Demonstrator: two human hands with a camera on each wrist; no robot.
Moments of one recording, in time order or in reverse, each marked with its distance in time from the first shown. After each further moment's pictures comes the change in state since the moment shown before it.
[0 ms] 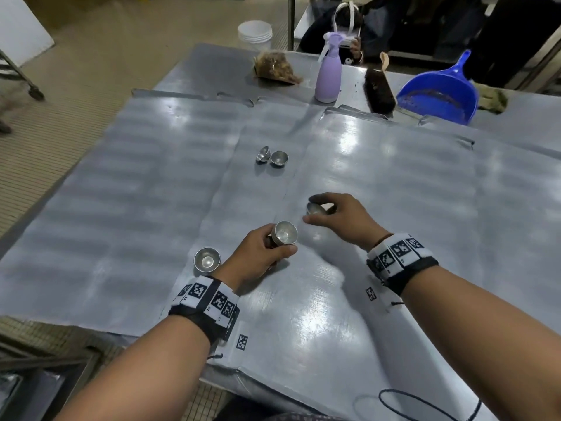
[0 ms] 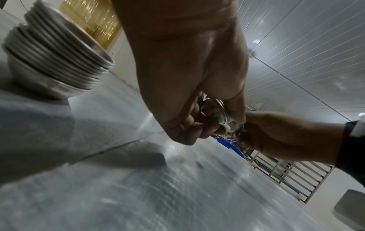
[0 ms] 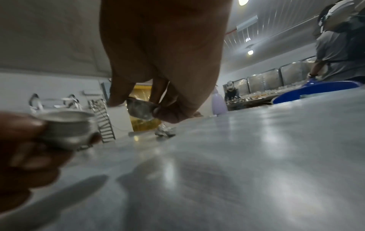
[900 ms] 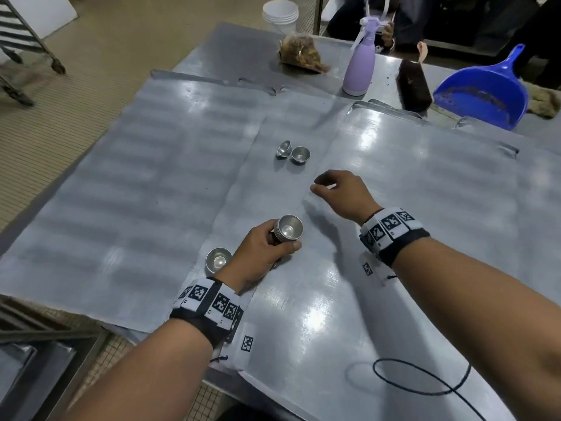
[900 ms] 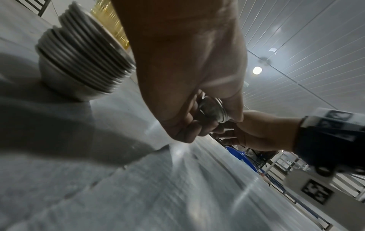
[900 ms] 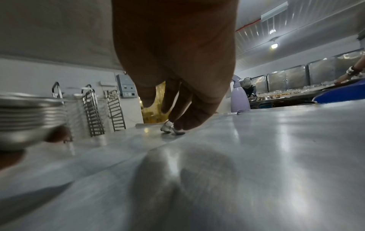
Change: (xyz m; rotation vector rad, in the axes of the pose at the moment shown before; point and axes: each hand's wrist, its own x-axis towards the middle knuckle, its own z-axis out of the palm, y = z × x) left_hand 0.011 -0.009 -0.022 -0.114 0.113 -0.006; right_hand 0.080 -0.019 0.020 -0.211 0.043 -0.038
